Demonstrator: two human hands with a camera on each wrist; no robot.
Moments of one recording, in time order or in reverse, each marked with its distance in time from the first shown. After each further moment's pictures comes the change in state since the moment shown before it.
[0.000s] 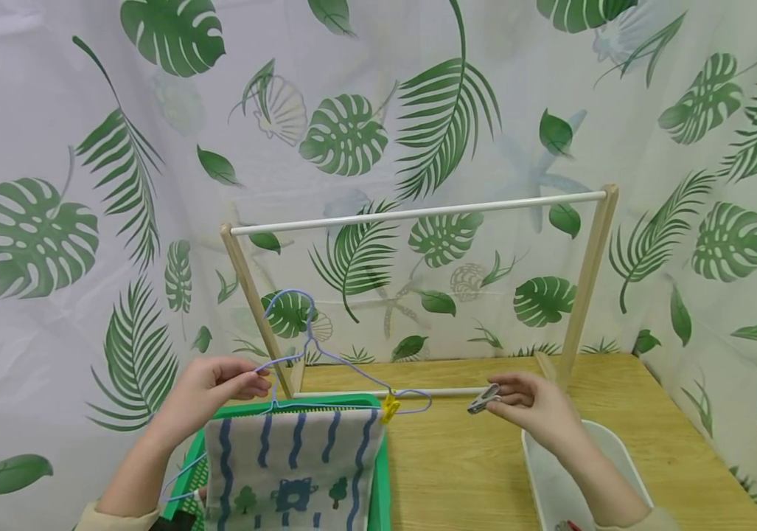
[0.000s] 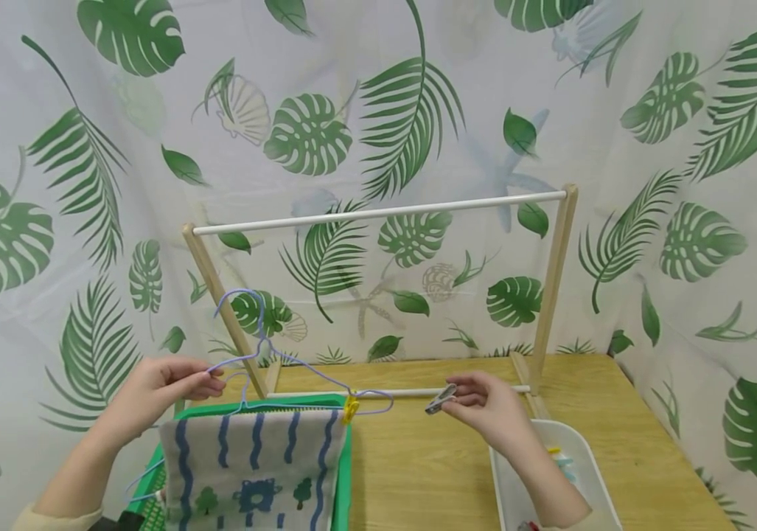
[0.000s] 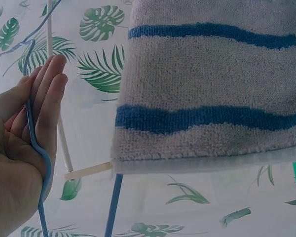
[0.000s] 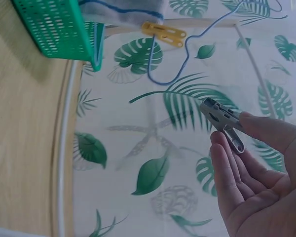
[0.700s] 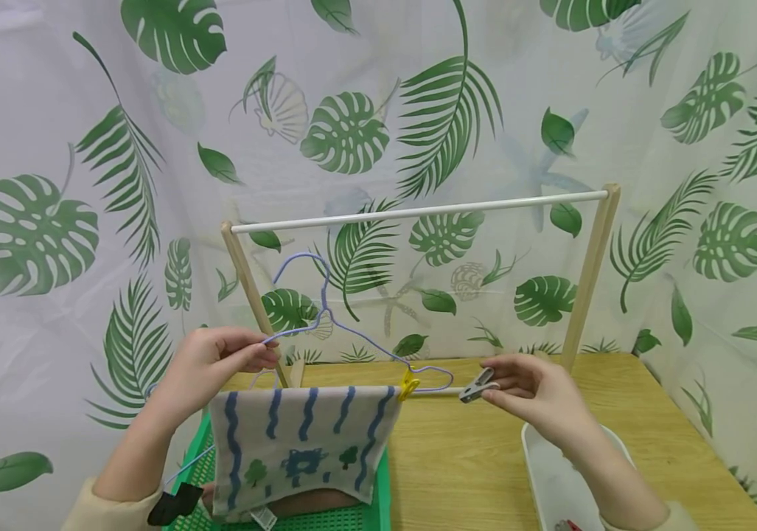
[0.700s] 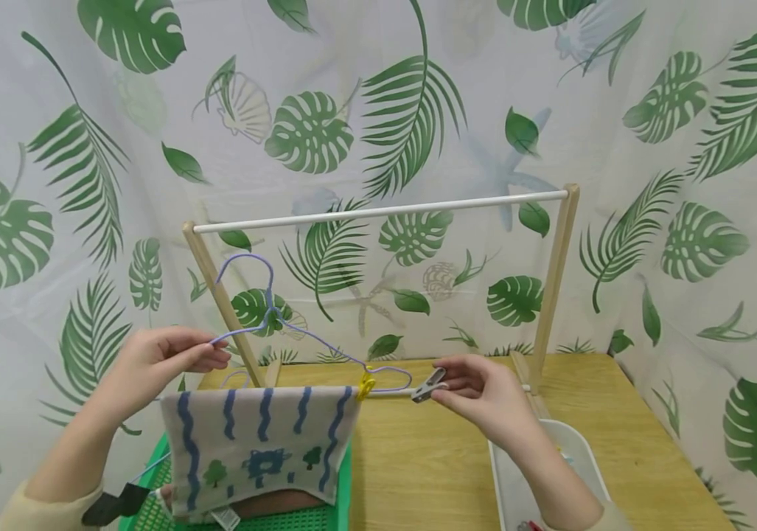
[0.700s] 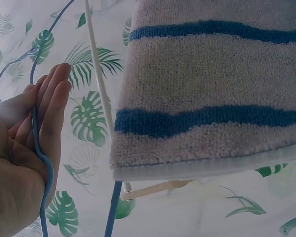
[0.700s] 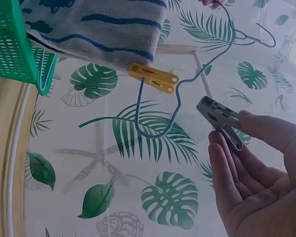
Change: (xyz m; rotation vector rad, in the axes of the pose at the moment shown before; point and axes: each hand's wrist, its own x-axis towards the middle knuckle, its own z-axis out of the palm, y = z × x) left_hand 0.010 0.047 0.000 0.124 0.088 0.135; right_hand -0.015 -0.052 -0.007 0.096 0.013 -0.204
